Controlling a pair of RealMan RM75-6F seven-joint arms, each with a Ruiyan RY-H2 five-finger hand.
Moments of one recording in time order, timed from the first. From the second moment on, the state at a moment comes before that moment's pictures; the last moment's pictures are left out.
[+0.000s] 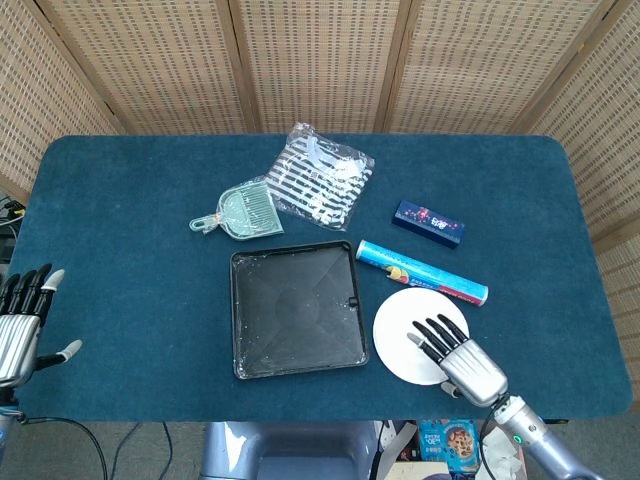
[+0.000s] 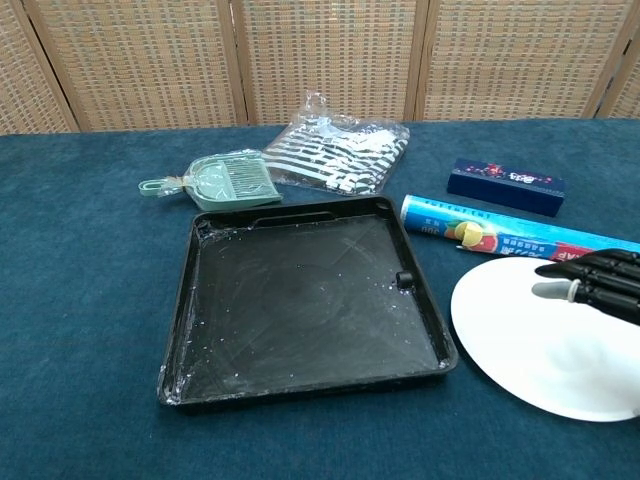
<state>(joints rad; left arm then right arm) -0.11 -1.17 -0.05 -1.58 1.50 1.49 0.13 0.30 -1.52 -0.11 -1.07 -1.92 1.38 -0.01</state>
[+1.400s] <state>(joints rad) -0.12 -1.19 -0.06 -1.57 1.48 1.48 0.15 0.33 -1.64 -0.06 -0.88 -1.82 1.49 0.03</state>
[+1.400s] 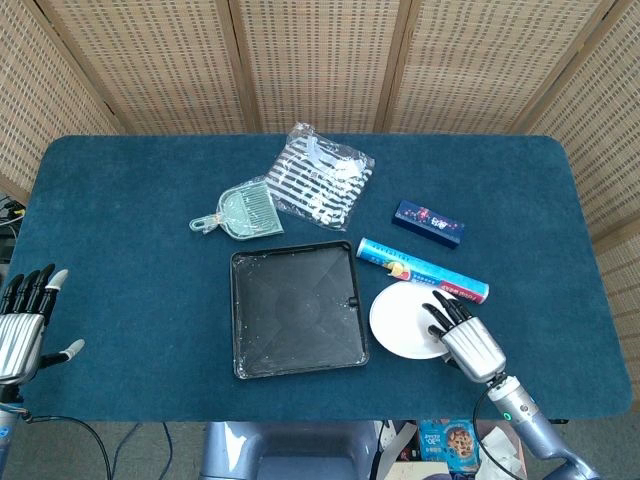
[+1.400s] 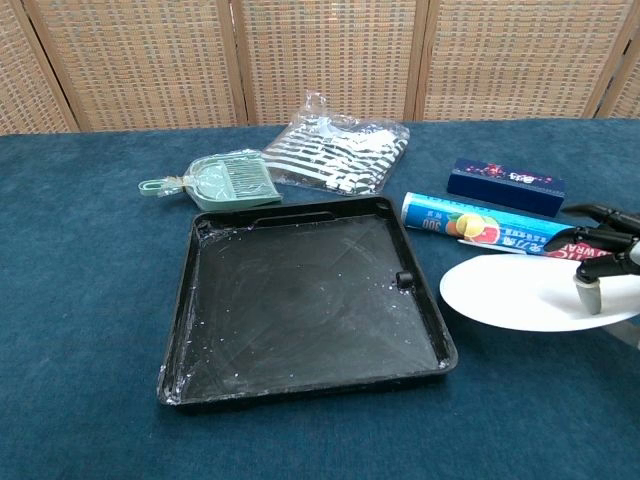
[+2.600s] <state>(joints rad) -0.14 -1.19 -0.08 -1.55 1.42 1.42 0.13 0.71 -1.42 0.14 -1.36 -1.90 1.31 -0.17</state>
